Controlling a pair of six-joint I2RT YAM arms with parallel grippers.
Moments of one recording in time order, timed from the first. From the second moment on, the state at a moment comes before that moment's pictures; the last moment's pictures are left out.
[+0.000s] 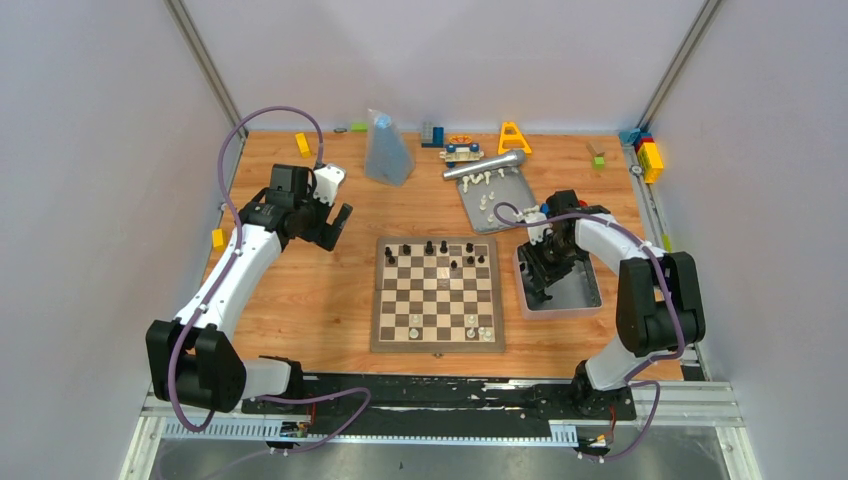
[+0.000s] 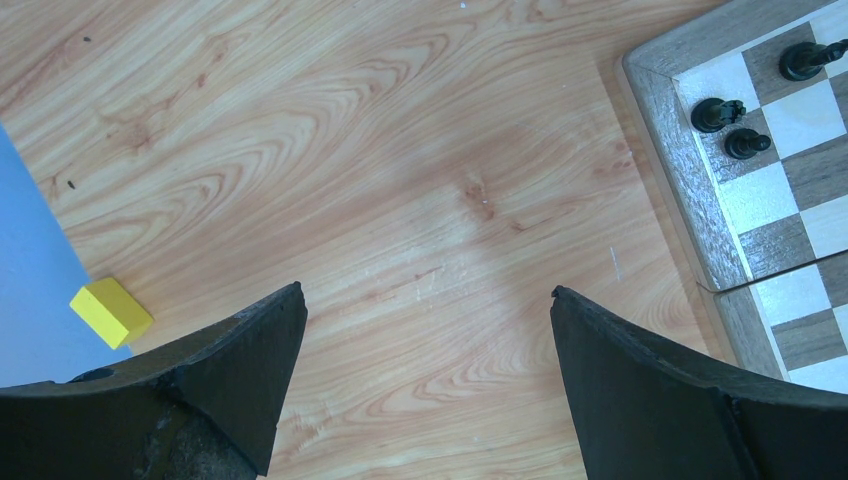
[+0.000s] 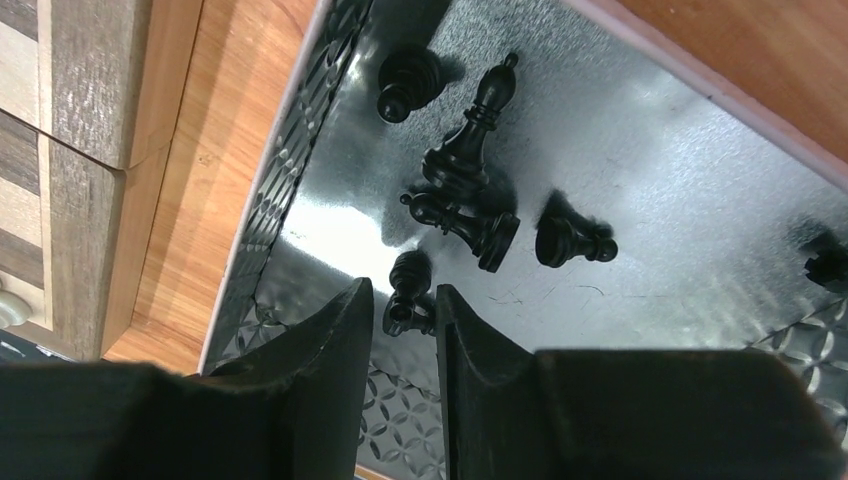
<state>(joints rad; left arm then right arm) -0.17 1.29 1.09 -0.67 0.04 0.33 0.15 1.61 1.00 -0.80 -0.23 -0.38</state>
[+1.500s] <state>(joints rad) -0.17 1.26 1.09 -0.67 0.01 0.33 0.68 2.12 1.86 -1.02 -0.25 -0.33</state>
